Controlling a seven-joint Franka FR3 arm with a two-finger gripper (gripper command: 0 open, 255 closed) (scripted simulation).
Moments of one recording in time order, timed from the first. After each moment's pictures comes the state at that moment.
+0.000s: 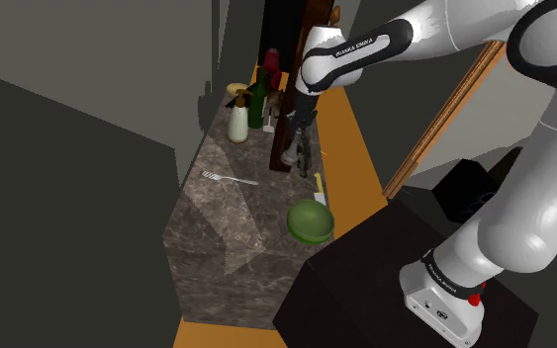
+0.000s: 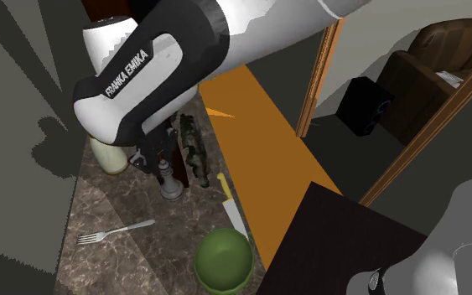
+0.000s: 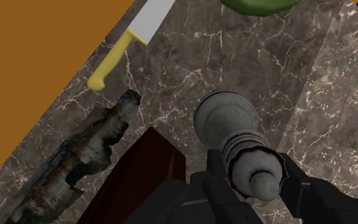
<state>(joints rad) 0.08 0.27 0.00 -2.00 0.04 2.25 0.01</state>
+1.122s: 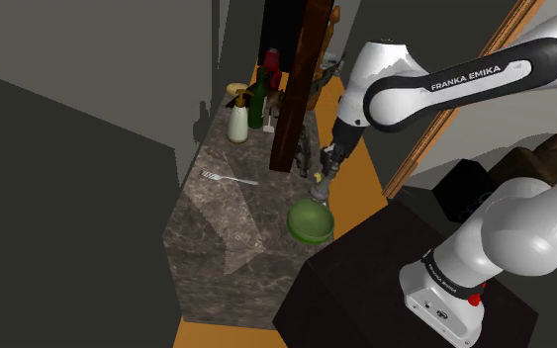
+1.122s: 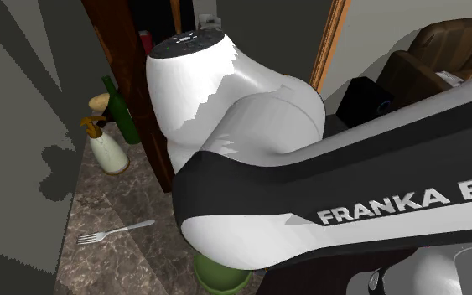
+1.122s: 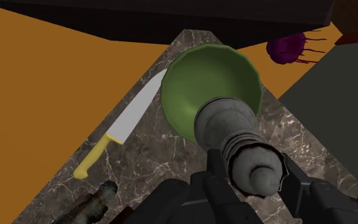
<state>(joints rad) 0.17 -0.36 0.09 -2.66 0.08 2.28 0.15</state>
